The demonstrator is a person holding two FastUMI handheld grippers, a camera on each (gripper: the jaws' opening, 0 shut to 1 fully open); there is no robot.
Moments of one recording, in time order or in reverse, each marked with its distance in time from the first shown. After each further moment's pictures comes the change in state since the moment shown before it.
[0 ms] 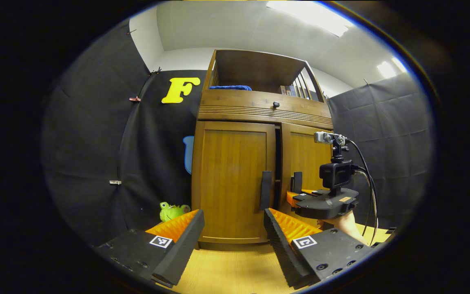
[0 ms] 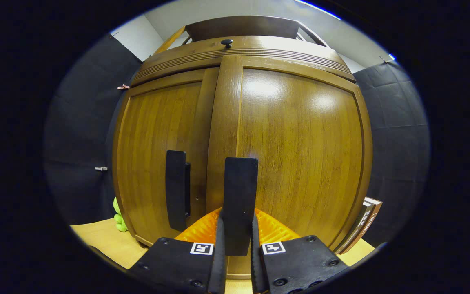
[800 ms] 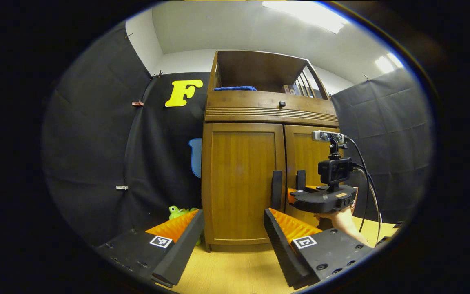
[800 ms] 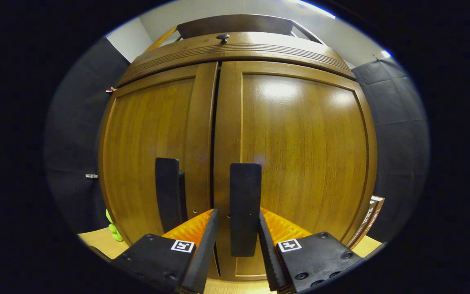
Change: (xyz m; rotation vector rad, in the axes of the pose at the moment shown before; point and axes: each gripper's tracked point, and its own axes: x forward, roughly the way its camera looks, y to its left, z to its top) left arm 0.000 0.032 0.002 0.041 -0.010 0.046; right arm 0.040 -0.002 -0.003 0.019 -0.011 -0.120
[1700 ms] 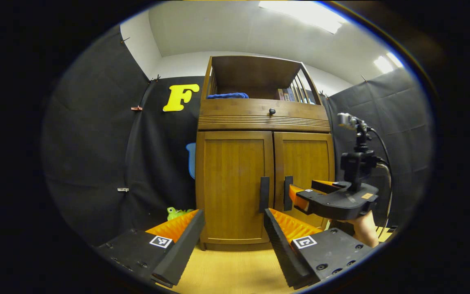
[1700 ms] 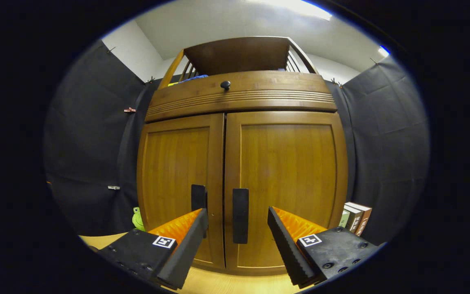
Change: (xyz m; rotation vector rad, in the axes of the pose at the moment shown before) left arm -0.028 -0.033 0.025 0.016 -0.006 -0.006; right arm -0.090 -0.006 0.053 0.047 -0.110 0.129
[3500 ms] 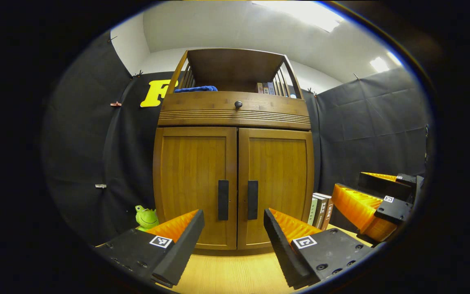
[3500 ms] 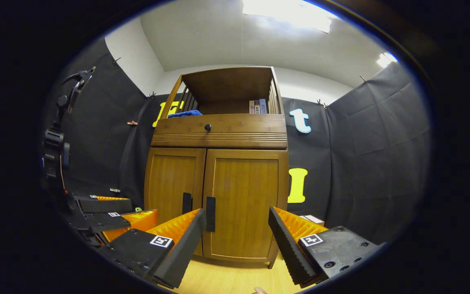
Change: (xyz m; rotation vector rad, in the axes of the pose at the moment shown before) left arm 0.060 -0.118 0.005 -0.019 0.026 -0.080; right arm -0.172 -0.080 0.080 -0.044 -0.119 -0.022
